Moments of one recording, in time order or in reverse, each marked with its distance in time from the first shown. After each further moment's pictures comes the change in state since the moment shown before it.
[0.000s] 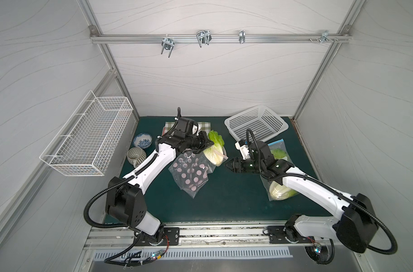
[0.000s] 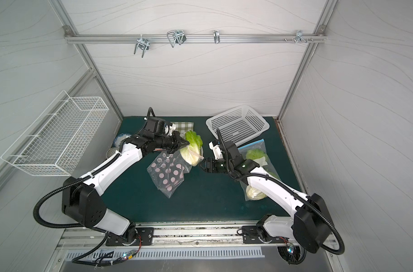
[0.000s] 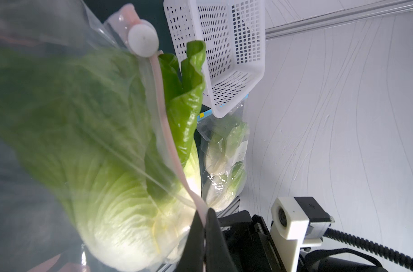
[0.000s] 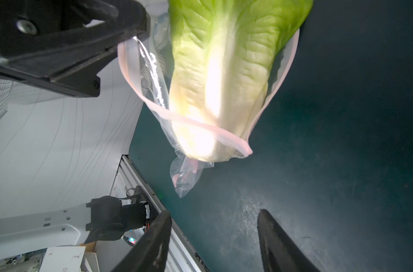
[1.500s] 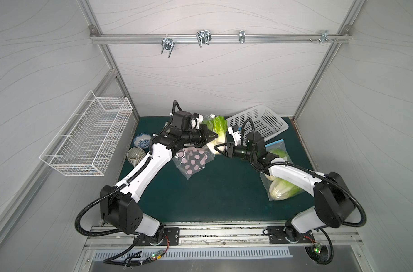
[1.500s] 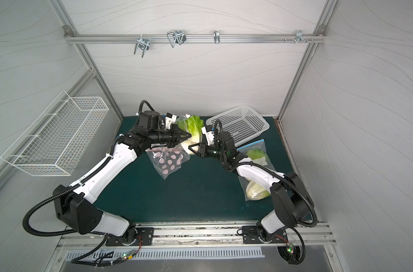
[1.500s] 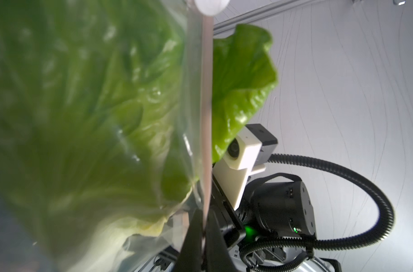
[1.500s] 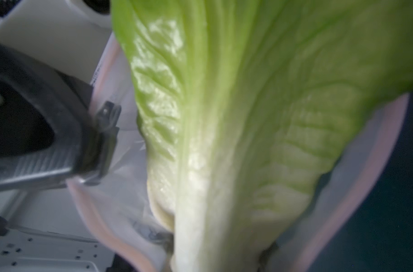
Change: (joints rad) left arm -0.021 -0.055 0.108 -0.005 0.106 0.022; right arm -0.057 0.222 0.051 0.553 -0.166 0.009
